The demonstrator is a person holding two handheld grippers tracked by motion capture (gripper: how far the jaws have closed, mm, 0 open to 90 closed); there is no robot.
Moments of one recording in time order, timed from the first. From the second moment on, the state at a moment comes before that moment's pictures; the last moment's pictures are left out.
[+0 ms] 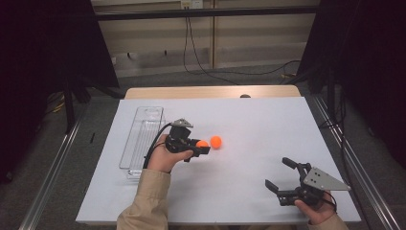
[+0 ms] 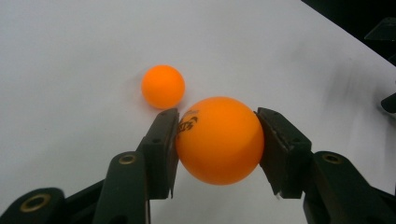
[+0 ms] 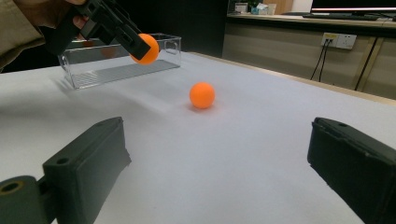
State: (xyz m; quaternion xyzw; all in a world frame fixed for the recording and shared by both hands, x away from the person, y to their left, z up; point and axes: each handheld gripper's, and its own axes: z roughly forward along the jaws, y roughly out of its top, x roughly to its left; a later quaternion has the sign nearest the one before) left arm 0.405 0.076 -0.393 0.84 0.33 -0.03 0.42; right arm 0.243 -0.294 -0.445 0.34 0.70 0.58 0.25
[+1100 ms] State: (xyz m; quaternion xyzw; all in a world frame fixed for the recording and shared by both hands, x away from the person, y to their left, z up) left arm 0.408 0.089 -0.389 0.84 0.34 -0.03 0.42; right arm 0.243 -0.294 -0.446 0.34 0.70 0.58 0.25
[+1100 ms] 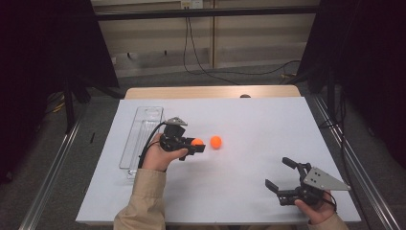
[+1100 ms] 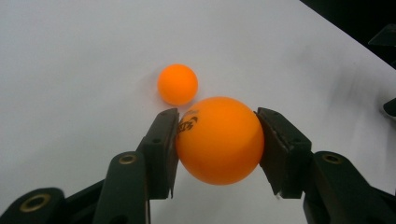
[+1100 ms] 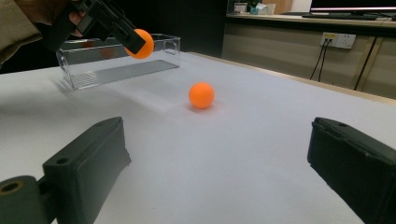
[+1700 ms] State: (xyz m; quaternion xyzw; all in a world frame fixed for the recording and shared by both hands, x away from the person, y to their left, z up) left arm 0.410 0.106 -0.384 0.83 0.36 -0.02 0.43; right arm 0.243 -0.295 -0.446 0.34 0.70 0.58 0.25
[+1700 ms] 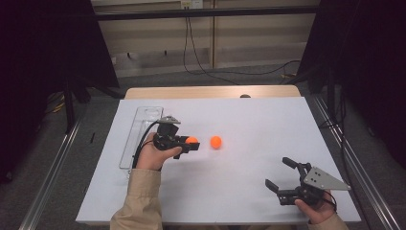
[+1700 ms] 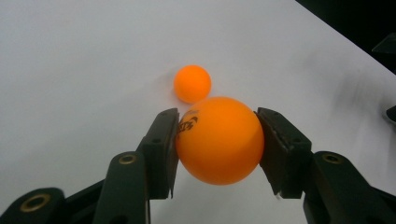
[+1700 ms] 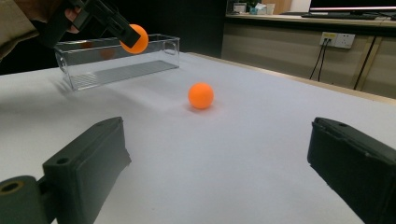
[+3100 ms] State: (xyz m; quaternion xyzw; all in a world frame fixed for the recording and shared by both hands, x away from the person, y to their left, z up) left arm 0.411 0.130 -0.374 0.82 0.38 0.00 0.43; right arm 0.243 -0.295 -0.445 0.34 0.70 0.58 0.25
